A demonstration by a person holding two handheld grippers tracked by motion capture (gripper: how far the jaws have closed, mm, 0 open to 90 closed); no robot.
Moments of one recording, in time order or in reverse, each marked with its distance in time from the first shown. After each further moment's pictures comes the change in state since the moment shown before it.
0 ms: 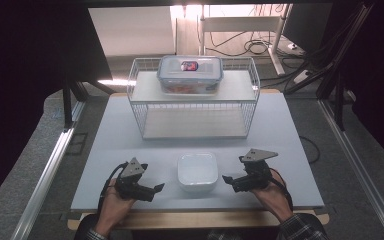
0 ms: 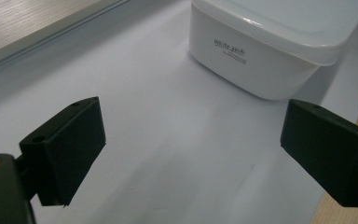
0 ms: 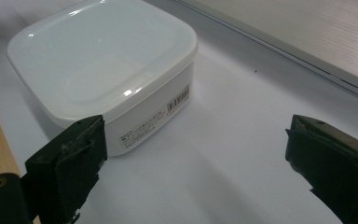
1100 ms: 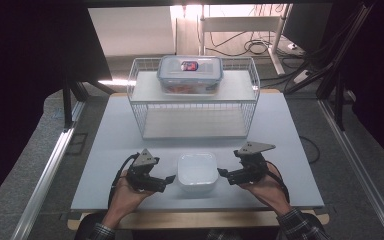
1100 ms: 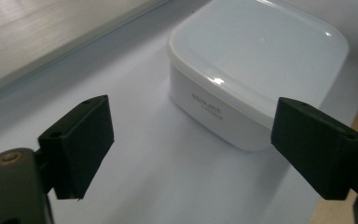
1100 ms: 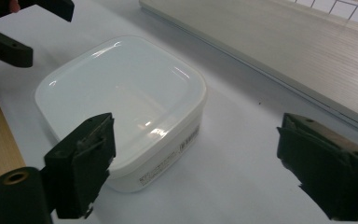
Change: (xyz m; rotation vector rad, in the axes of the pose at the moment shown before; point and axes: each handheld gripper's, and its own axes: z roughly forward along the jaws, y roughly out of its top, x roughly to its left) left arm -0.010 0.042 0.014 0.000 -0.030 -0.027; right arm 0.009 0.031 -0.003 -0.018 0.008 0.019
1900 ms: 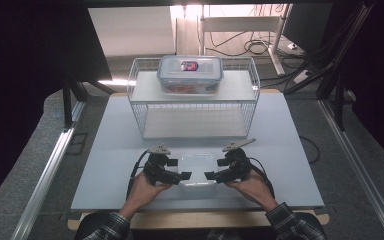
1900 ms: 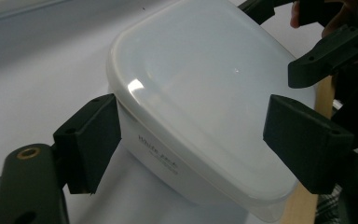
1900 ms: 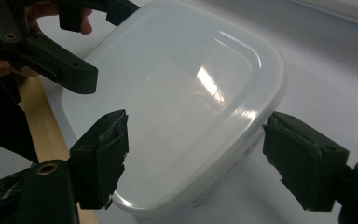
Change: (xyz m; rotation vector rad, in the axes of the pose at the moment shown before) left arm 0.003 0.012 0.046 0.042 -0.253 -0.174; right arm 0.004 0.003 0.044 0.156 0.202 0.144
